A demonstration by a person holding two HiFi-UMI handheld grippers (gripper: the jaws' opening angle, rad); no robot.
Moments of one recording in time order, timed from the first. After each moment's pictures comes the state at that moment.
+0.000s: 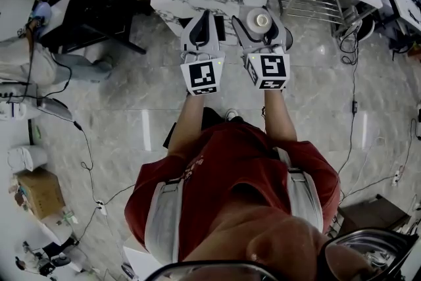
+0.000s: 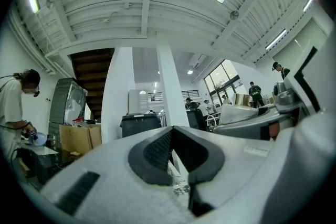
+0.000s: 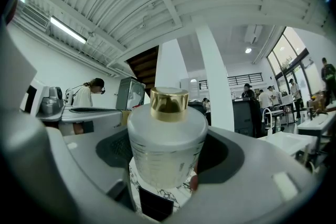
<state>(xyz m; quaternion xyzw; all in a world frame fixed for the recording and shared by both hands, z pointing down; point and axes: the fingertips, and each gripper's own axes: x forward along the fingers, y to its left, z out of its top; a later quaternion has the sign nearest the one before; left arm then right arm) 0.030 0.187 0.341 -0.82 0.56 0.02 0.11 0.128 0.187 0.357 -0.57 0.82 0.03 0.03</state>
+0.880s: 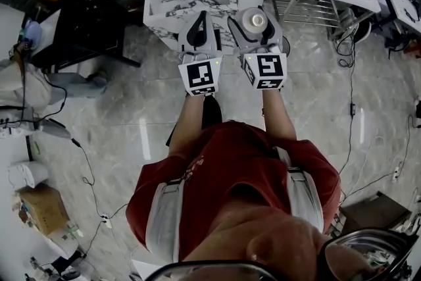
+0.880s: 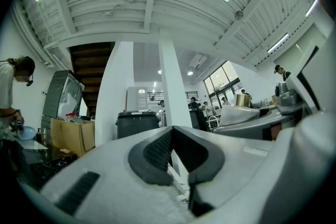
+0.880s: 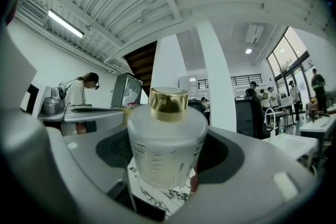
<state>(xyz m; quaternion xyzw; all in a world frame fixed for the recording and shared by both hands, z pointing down) 0.028 0.080 0.353 -0.83 0.54 0.04 0.10 0.123 0.086 0.367 -0.59 0.81 0.04 0.02</state>
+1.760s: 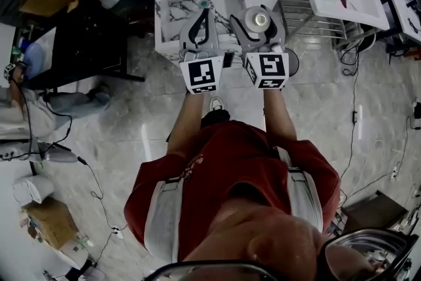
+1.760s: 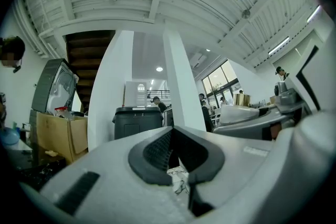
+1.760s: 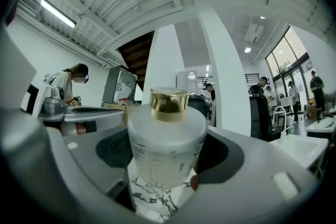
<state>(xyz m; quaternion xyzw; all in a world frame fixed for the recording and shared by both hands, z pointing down) -0.039 -0.118 0.352 -0.85 0.52 0.04 0.09 0.055 -0.108 0.366 -0.60 0.80 0.03 0.00</state>
